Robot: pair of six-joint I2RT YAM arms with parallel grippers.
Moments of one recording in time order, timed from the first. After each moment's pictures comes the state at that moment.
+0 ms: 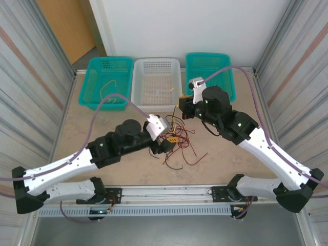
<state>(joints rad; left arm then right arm) -1.12 1.04 0.97 -0.22 -0.07 0.07 0.79 1.13 1.30 -0.54 0.10 0.37</state>
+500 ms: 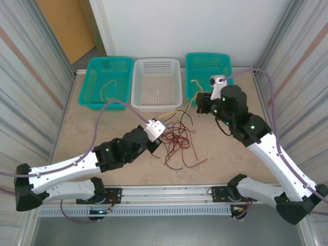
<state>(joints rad) -1.16 1.02 0.83 -0.30 -0.51 0.05 0.57 1.02 1.24 -0.54 0.07 0.44</state>
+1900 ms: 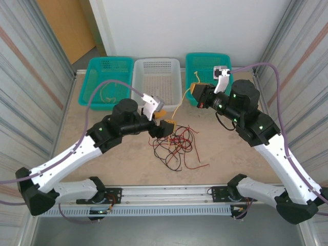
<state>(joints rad) -0.86 1.14 1.10 -0.30 0.29 -0.23 0.62 1.03 1.36 -0.47 -0.09 0.52</state>
